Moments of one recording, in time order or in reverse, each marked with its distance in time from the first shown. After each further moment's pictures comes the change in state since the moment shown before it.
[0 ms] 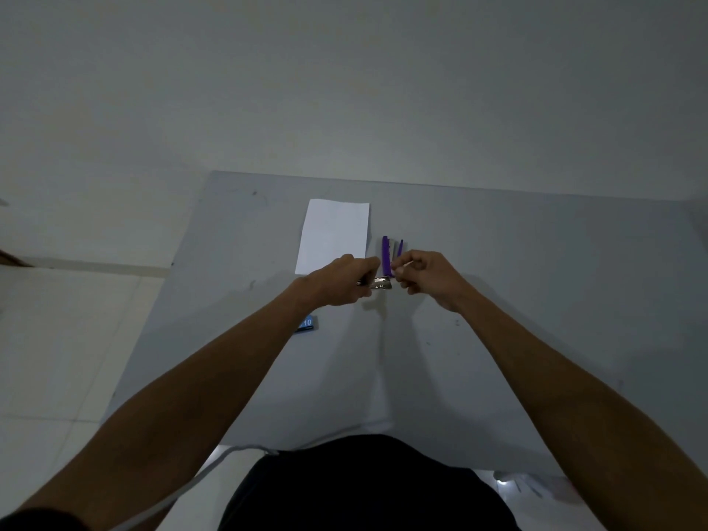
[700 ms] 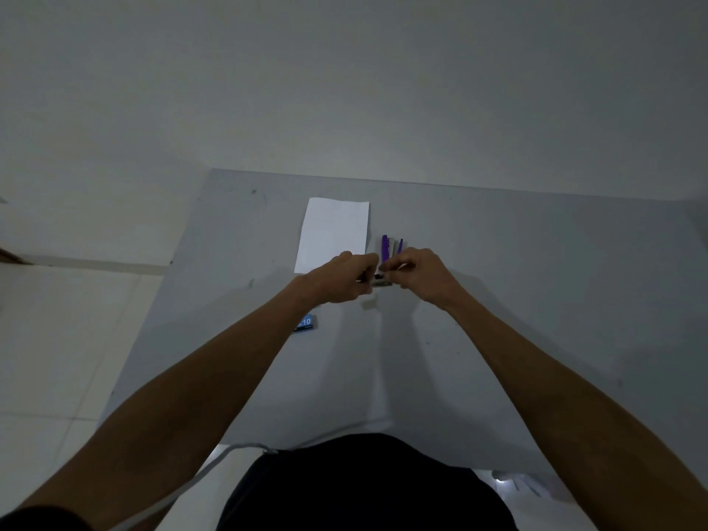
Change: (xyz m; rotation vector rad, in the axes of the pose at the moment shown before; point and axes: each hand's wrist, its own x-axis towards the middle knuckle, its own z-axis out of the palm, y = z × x) left_hand 0.002 0.002 -0.001 -0.039 0.006 -0.022; right_hand -0.001 -0.005 0.012 -0.323 0.046 -0.202
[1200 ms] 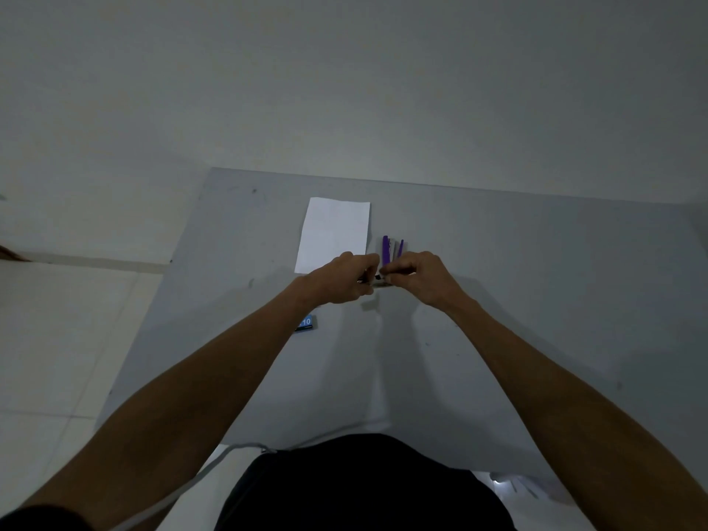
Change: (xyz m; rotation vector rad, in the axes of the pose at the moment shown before) left_hand 0.003 -0.004 0.003 -0.011 0.004 0.007; right_hand -0.002 0.004 -0.001 -0.006 -0.001 -0.051
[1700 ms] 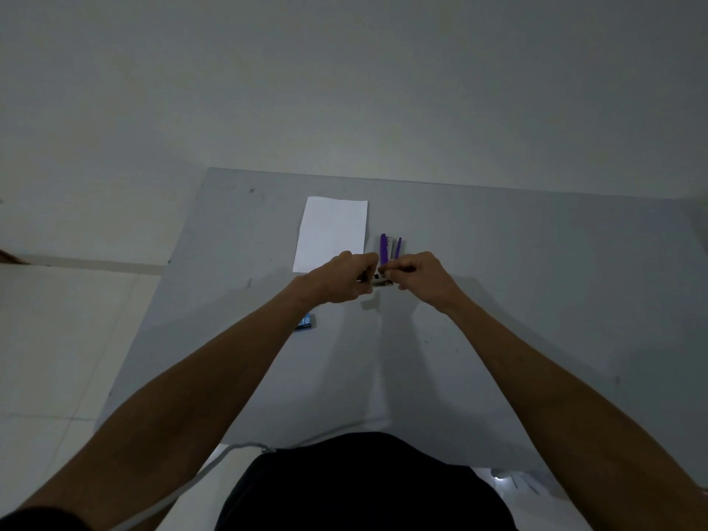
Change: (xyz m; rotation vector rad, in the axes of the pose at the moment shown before) left_hand -0.001 0.004 0.000 0.012 -0.007 -0.005; right_hand 0.001 0.009 0.004 0.118 0.010 0.103
